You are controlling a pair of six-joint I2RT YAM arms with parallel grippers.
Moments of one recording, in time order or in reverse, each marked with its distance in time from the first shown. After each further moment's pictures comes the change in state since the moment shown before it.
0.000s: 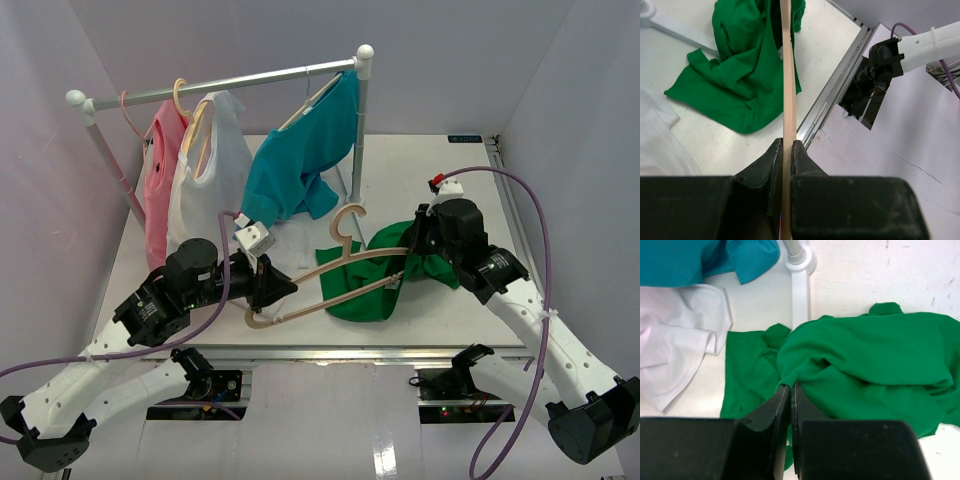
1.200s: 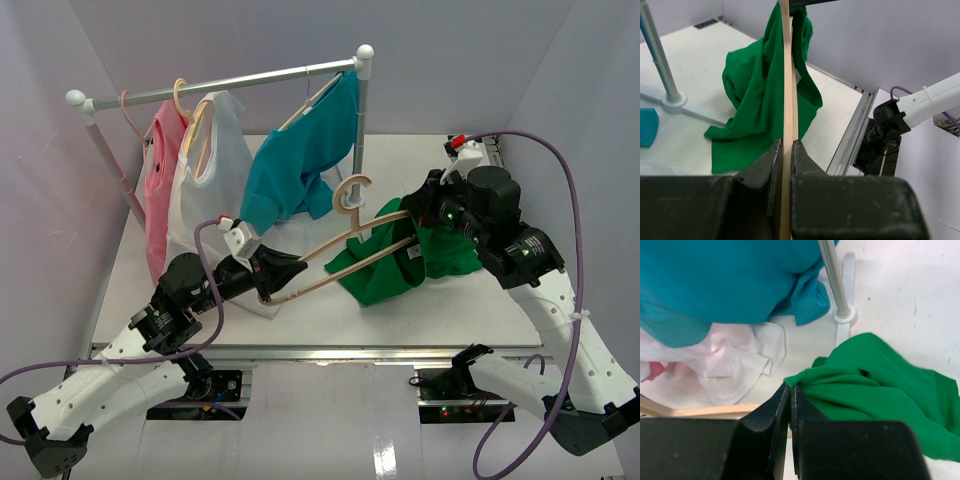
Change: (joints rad) left arm -0.002 -0.065 -0.217 0.518 -0.056 0.017; right arm -0.006 0.049 0.365 -0.139 -0.151 -0.013
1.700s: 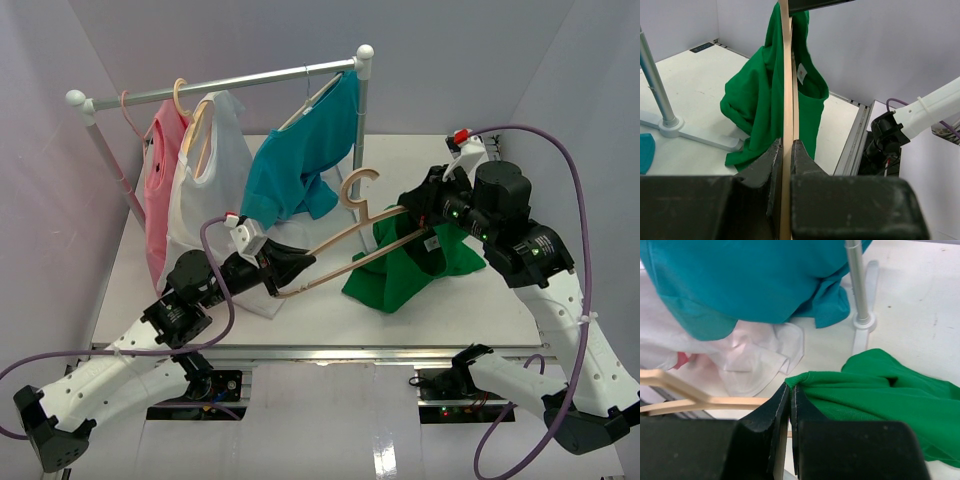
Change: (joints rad) left arm 0.000 0.067 -0.033 0.176 0.024 0.007; right arm -0.001 0.012 0.080 -0.035 -0.115 -0.002
